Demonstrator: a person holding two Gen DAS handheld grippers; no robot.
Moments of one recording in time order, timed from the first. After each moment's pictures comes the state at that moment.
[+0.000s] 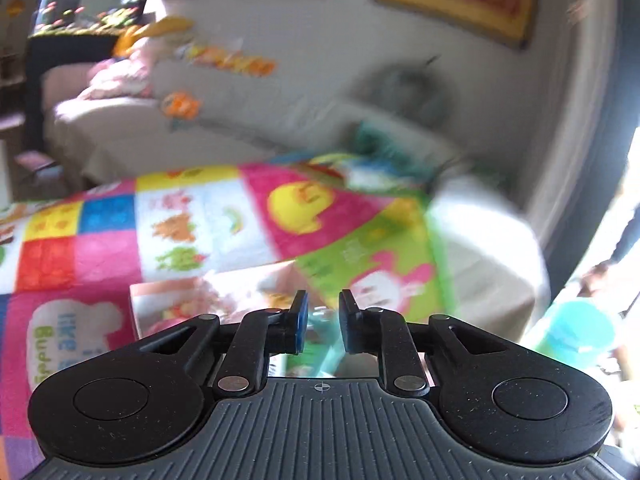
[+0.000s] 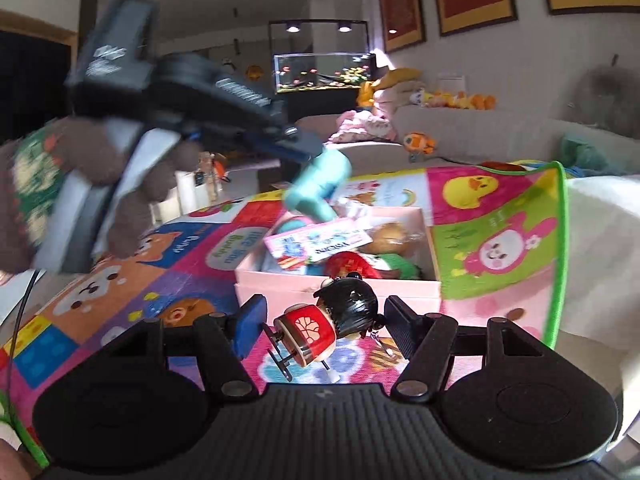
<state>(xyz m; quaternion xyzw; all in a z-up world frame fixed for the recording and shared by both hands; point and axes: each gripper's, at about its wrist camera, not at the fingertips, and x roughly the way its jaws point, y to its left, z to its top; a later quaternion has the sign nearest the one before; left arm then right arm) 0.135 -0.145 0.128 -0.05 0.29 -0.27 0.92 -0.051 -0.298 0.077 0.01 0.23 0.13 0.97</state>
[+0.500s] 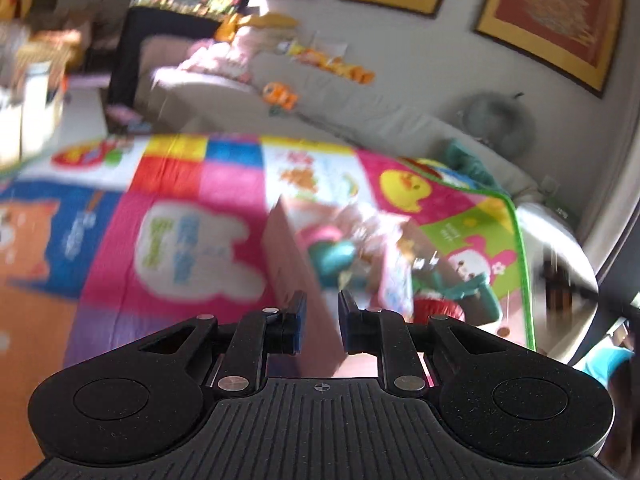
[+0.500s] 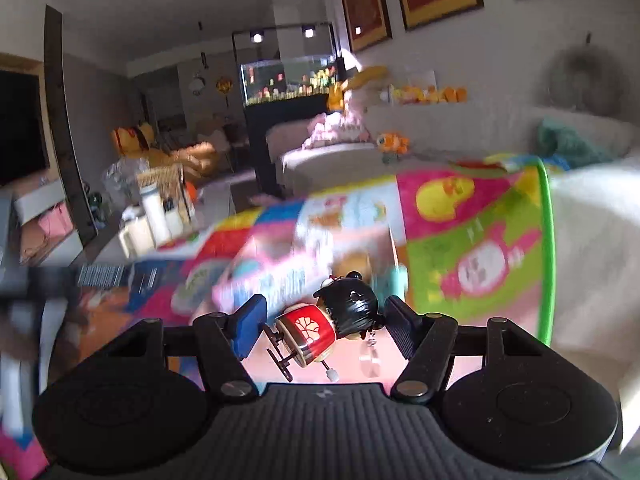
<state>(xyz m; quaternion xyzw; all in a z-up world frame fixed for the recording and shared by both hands) 0.068 -0.034 0.060 -0.14 0.30 -0.17 0.93 0.019 -0.309 0.108 0.05 0.19 0.10 0.98</state>
